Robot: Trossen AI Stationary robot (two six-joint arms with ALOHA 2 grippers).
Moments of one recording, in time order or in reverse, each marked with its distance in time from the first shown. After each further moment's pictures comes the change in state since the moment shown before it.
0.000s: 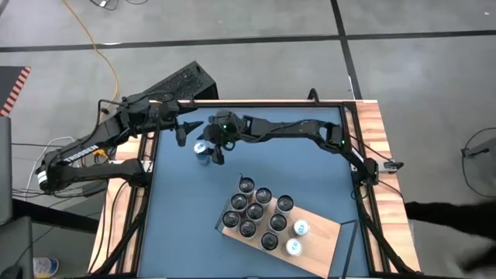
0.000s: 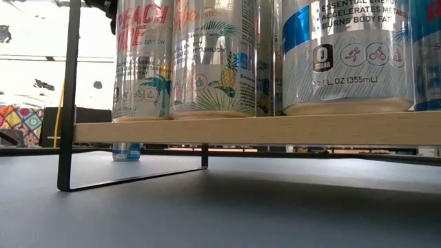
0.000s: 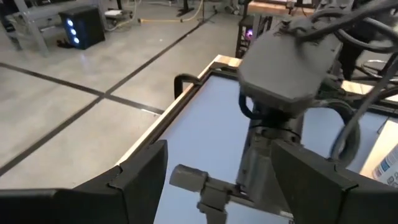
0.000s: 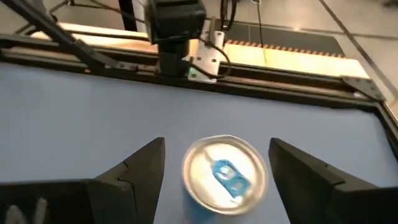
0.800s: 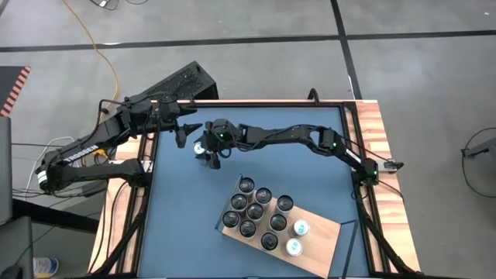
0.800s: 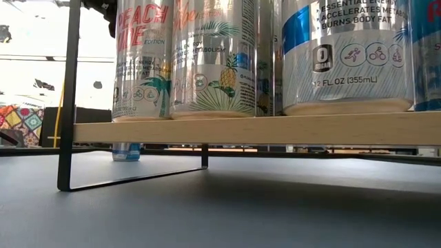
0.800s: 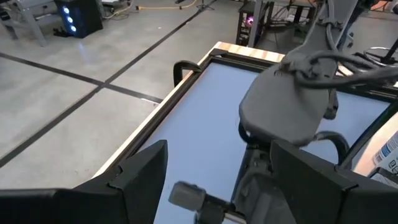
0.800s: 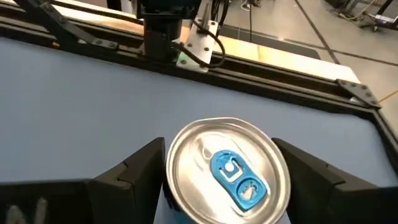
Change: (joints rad) left arm -0.001 0.000 0.000 -0.054 -0.002 0.010; right arm 0.023 0.102 0.000 0.135 0.079 -0.096
